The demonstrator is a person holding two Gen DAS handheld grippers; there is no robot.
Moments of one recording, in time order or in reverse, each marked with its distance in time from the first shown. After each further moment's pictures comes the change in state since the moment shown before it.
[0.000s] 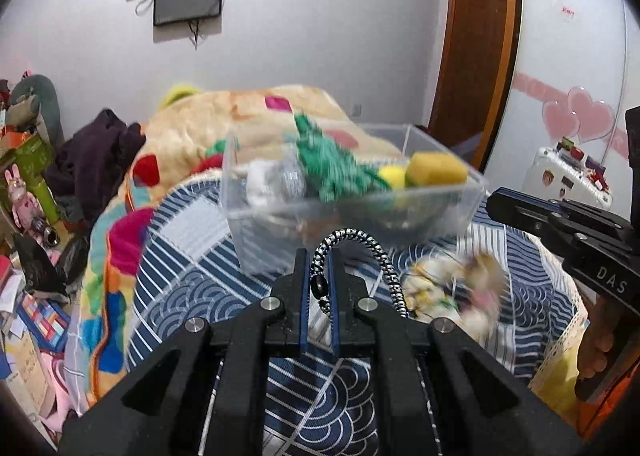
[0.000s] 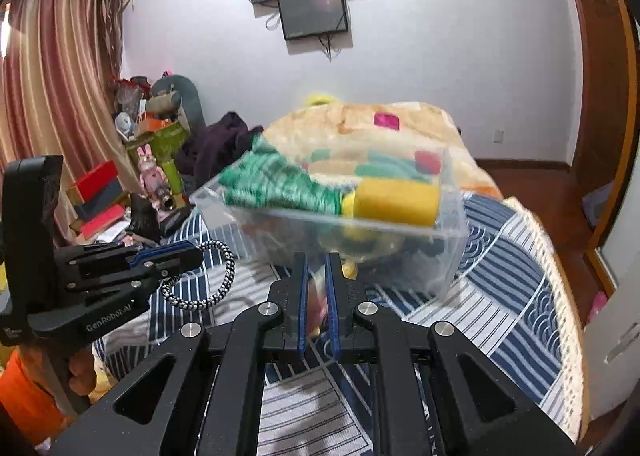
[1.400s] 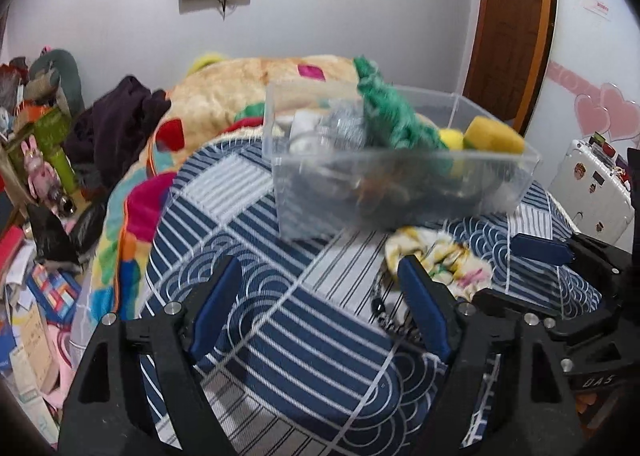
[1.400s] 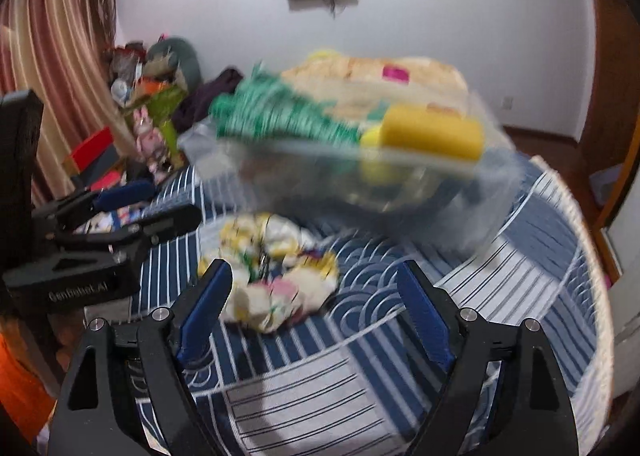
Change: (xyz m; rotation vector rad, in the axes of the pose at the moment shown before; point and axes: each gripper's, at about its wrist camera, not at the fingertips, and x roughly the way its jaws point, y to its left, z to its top) left arm 0.036 0.026 -0.028 -0.058 0.116 0.088; right arm 0.057 0.007 -0.025 0.000 0.221 0.034
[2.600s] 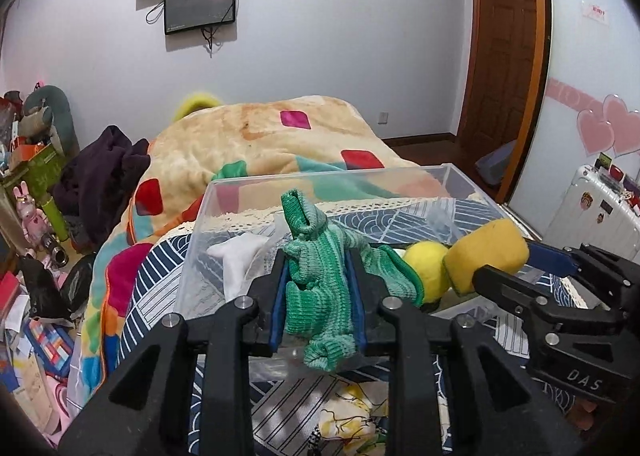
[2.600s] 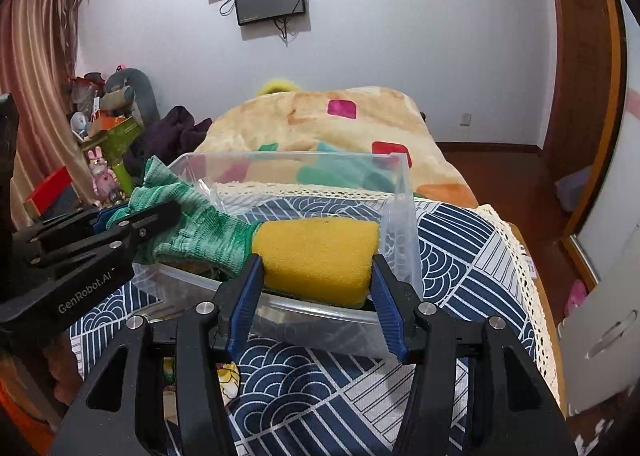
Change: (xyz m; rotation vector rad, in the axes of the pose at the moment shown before) left arm 0.030 -0.050 0.087 0.044 -0.121 0.023; right arm -0.020 -0.044 0.051 0.066 -0.129 -0.160
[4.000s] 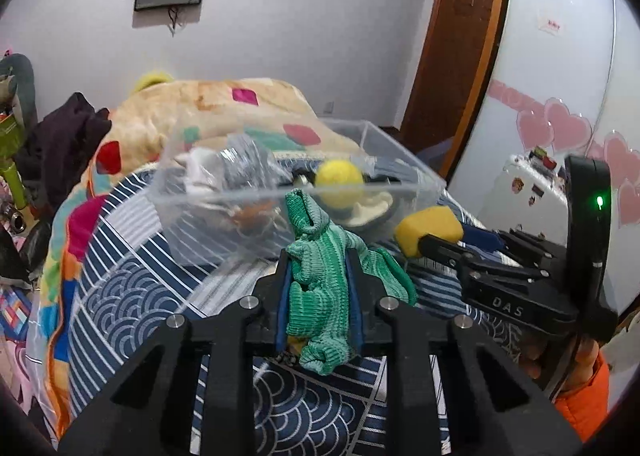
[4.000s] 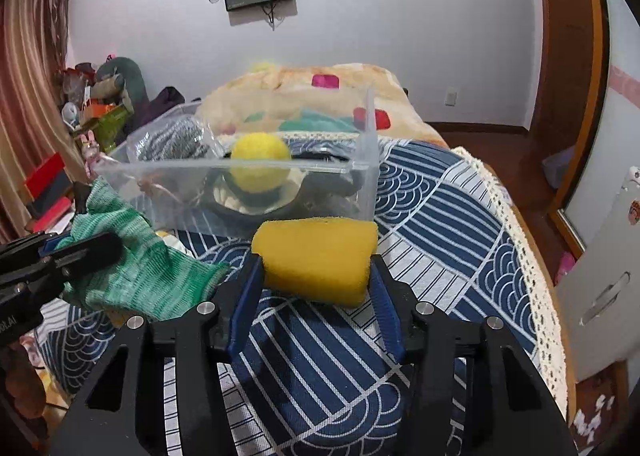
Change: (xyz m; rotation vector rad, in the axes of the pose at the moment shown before) left arm -0.075 -0.001 -0.060 -0.053 0.020 -0.236; right arm -0.024 -0.011 -0.054 0.022 0.027 -0.045
